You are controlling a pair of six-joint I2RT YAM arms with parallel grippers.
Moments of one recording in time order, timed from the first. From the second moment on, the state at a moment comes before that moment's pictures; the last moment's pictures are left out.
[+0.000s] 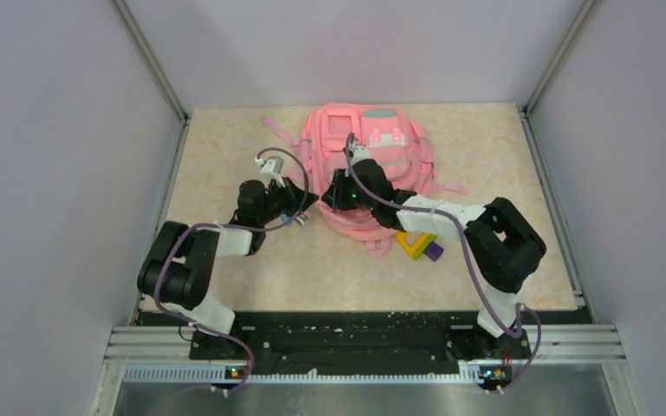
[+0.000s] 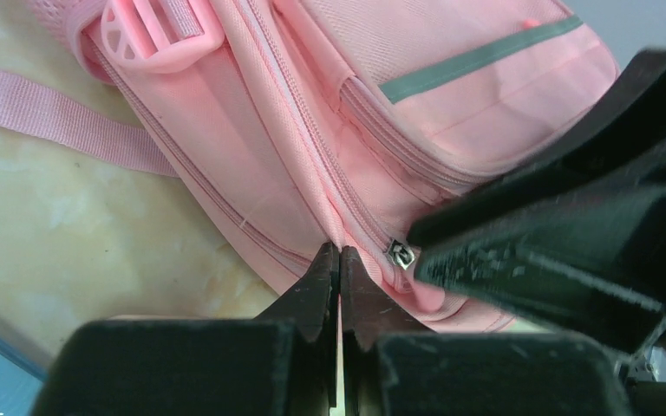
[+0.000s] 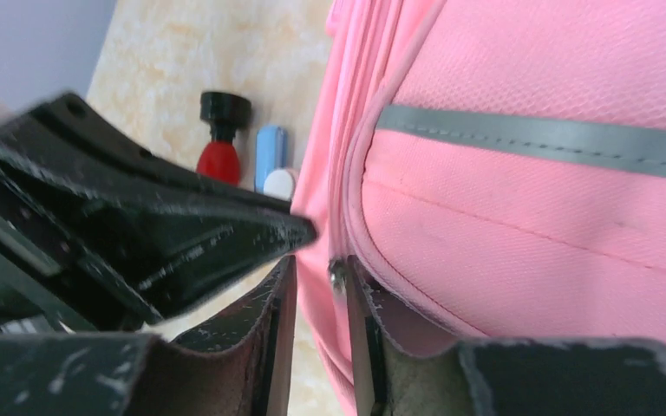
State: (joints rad) left arm -0.26 1.60 0.55 0.81 0.49 -0.57; right arm 0.78 1.79 1.13 0.19 -0.02 0.57
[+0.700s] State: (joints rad) left arm -0.29 1.59 0.55 0.75 0.48 -0.57; right arm 0.75 1.69 0.98 0.31 0.01 0.55
